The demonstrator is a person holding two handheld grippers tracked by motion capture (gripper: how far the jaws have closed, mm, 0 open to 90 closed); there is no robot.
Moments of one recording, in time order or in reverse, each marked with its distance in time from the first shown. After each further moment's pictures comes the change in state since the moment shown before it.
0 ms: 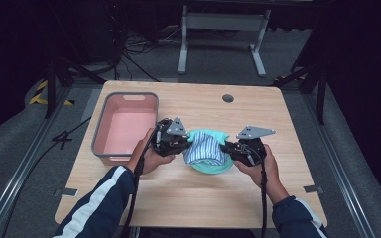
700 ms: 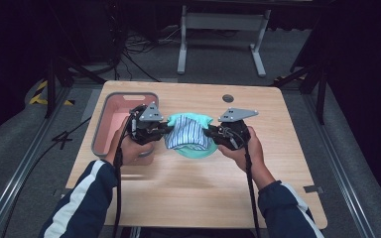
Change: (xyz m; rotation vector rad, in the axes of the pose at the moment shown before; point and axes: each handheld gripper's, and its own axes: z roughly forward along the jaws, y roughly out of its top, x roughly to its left) left arm 0.029 -0.008 -0.058 -0.076 0.103 -0.046; right arm 0.021 0.063 0.015 -0.047 0.023 -0.078
